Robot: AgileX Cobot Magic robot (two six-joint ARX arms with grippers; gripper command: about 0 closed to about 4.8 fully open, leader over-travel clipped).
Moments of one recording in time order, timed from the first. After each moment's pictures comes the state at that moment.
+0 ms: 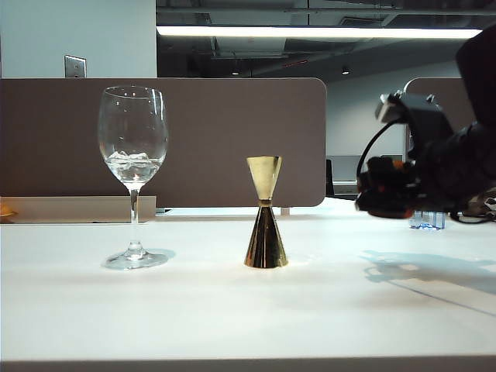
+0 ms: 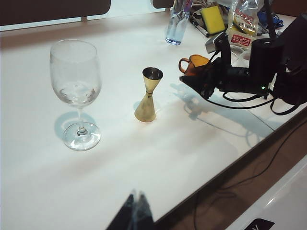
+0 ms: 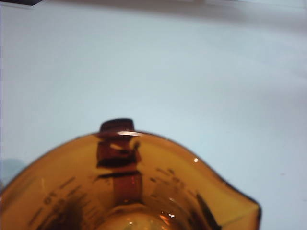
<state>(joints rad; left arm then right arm) -0.47 0.23 0.94 -1.04 0.22 -0.06 0.32 1.63 0.48 0.85 -0.07 0.00</state>
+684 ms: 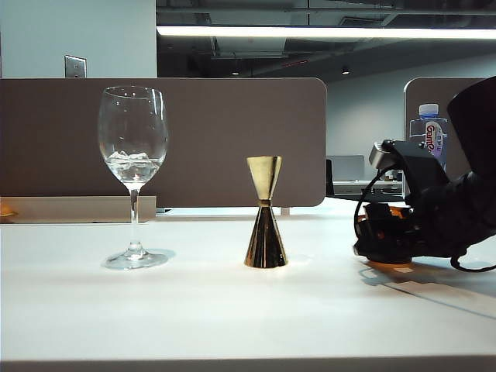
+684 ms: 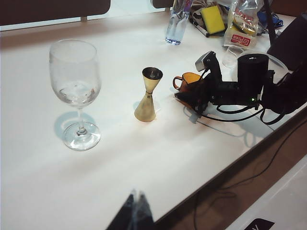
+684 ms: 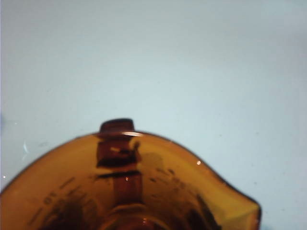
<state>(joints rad) -0.47 0.23 0.94 -1.04 0.22 -0.06 0.32 1.81 0.48 0.95 -0.11 0.00</state>
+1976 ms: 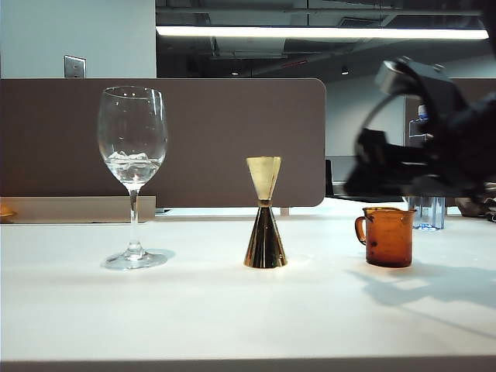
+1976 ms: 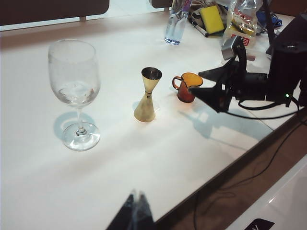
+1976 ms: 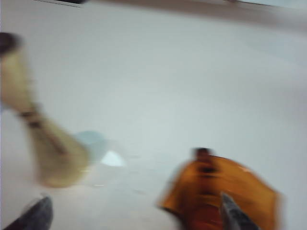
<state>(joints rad) -0.47 0.23 0.94 -1.04 0.22 -0.06 0.43 1.37 0.36 0.72 -0.07 0.00</state>
